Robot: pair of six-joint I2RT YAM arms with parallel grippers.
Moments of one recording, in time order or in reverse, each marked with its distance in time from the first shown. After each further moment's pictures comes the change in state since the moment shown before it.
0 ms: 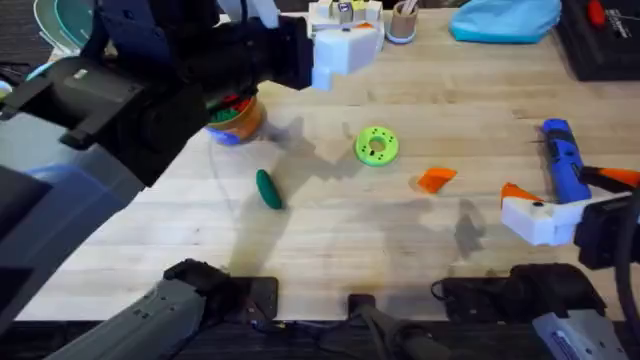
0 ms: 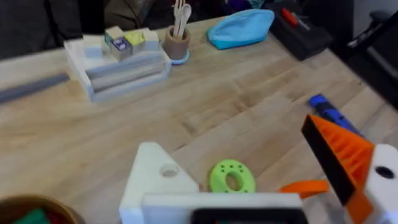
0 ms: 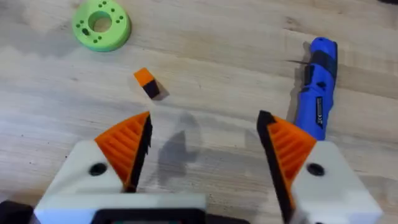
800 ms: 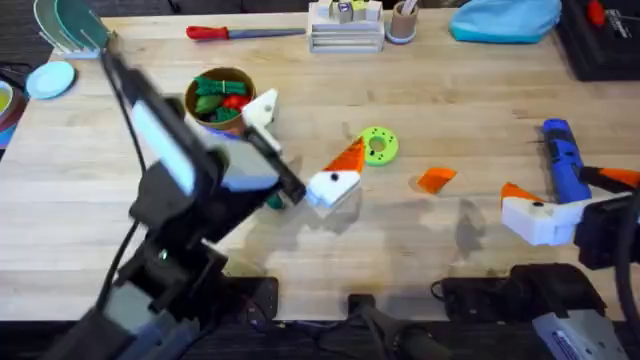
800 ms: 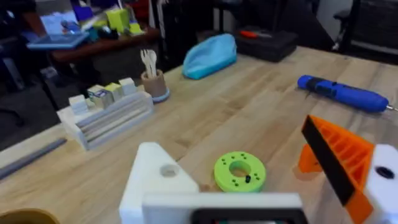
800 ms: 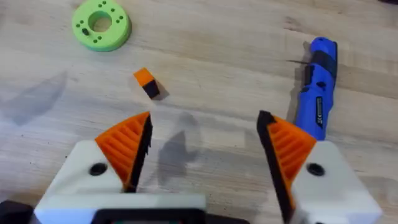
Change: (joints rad) left arm -0.127 -0.499 -0.771 0.659 -0.027 0.222; right arm 0.000 0.000 0.000 0.000 0.000 0.000
